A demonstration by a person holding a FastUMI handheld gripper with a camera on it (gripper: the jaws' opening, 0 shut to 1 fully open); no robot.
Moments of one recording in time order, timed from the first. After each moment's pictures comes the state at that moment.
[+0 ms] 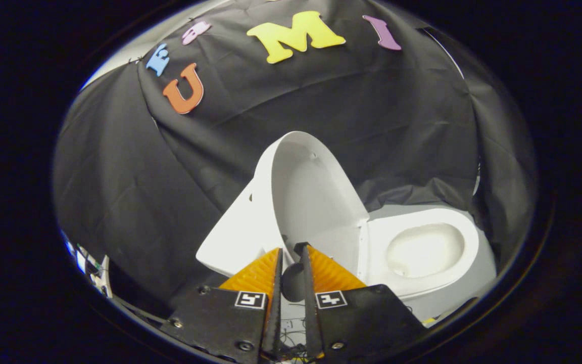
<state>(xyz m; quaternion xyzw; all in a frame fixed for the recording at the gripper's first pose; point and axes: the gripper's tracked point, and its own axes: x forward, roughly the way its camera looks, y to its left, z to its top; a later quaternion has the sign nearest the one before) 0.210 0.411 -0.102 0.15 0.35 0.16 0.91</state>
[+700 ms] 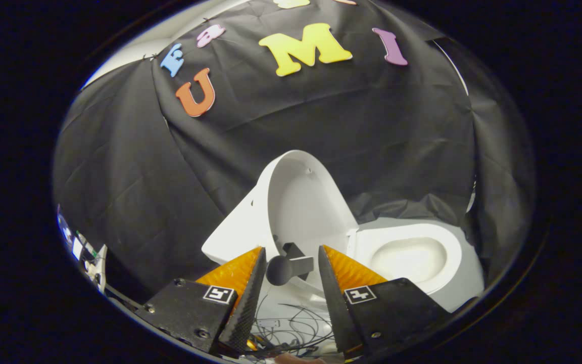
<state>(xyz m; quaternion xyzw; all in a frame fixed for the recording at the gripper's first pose) 0.178 0.362 -0.054 0.10 0.30 0.16 0.93</state>
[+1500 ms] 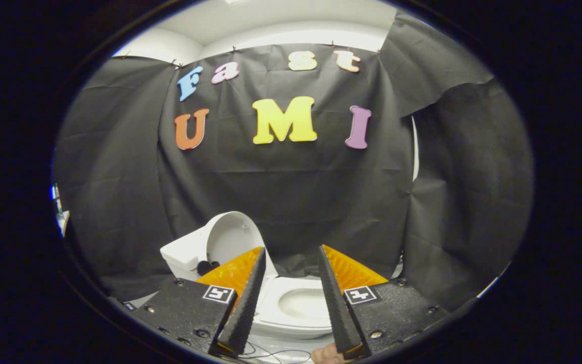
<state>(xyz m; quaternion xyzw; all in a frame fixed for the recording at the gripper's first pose) 0.095 0.170 0.067 -0.01 0.11 0.06 0.99</state>
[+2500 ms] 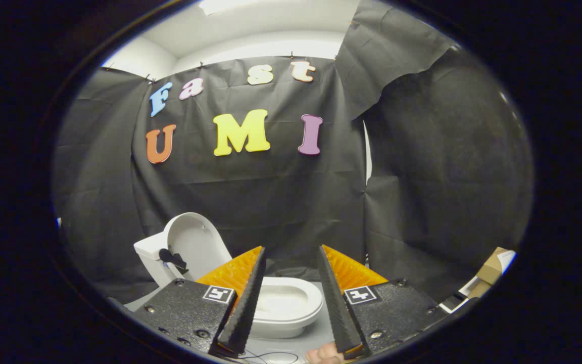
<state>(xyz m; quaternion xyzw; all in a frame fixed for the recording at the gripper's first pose) 0.037 0.048 0.054 0.01 0.07 0.00 1.00</state>
